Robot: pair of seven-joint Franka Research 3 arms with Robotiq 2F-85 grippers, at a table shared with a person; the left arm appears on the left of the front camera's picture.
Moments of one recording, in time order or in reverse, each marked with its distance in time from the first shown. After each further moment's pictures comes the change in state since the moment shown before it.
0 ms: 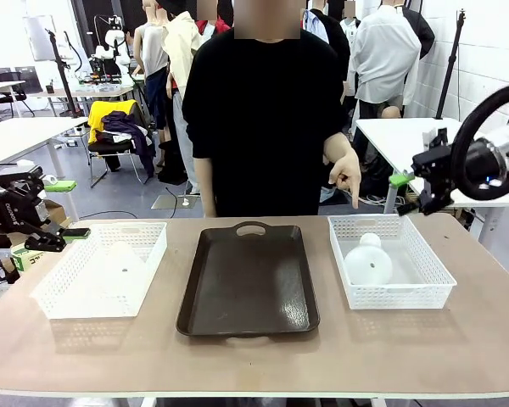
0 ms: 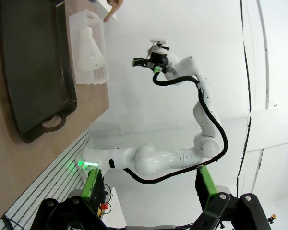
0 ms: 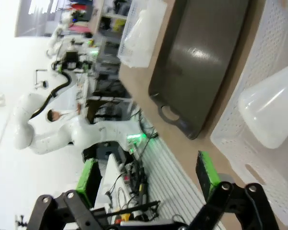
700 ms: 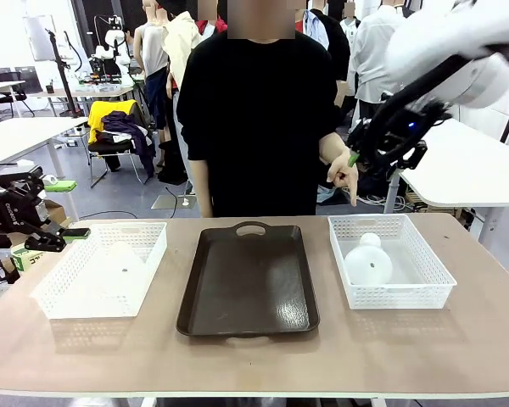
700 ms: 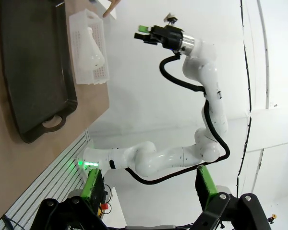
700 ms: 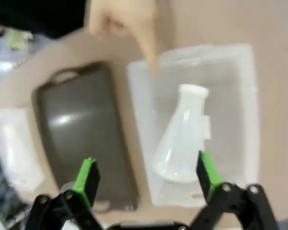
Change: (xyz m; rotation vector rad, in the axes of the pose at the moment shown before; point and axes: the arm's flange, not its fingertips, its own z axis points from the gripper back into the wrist) left arm 0.000 0.000 0.000 0.001 0.000 0.000; right arm 0.109 0.064 -0.074 -0.921 -0.250 -0.362
